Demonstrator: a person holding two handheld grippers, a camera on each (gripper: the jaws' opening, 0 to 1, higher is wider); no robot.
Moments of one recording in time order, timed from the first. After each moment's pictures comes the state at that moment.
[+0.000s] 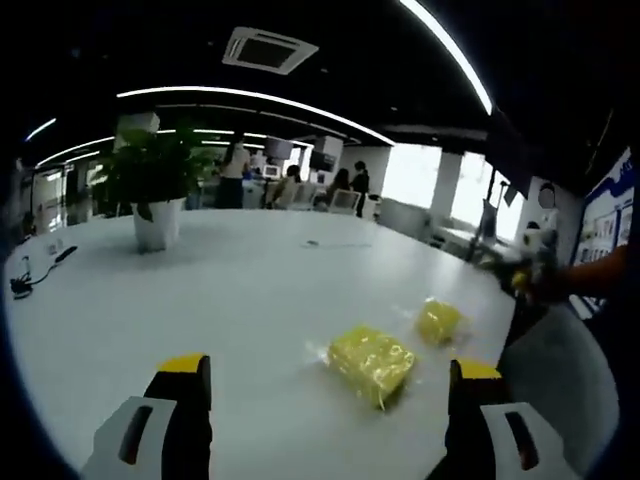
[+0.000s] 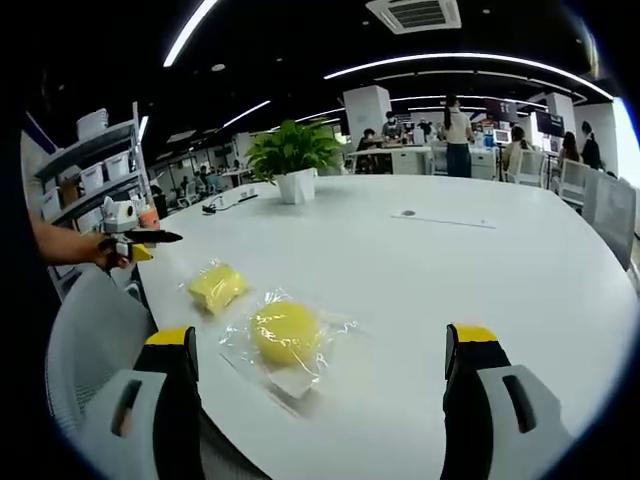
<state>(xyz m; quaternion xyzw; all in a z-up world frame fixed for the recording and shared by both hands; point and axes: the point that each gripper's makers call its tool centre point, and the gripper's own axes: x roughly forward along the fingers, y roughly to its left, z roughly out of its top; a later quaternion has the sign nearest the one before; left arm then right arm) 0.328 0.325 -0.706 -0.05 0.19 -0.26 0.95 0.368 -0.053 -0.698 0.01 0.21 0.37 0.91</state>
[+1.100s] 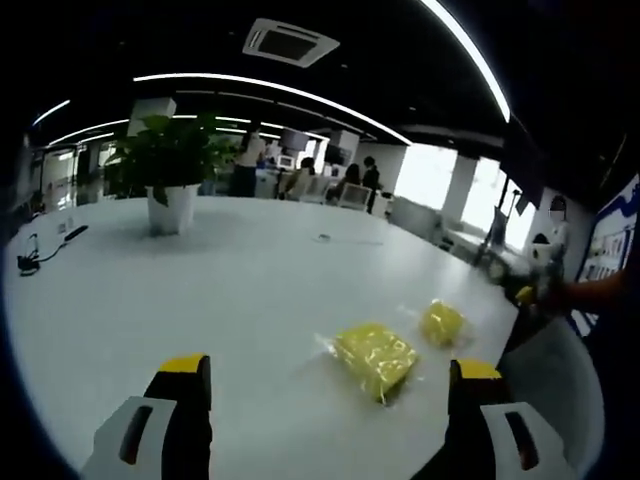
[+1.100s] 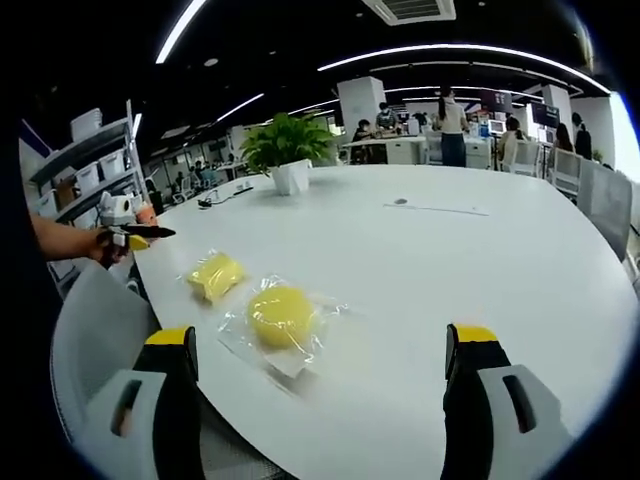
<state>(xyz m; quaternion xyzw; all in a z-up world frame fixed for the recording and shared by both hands) 0.326 0.338 -0.704 -0.08 0.22 -0.25 0.94 0.356 -0.068 -0.706 0.01 0.23 0.36 0.91</state>
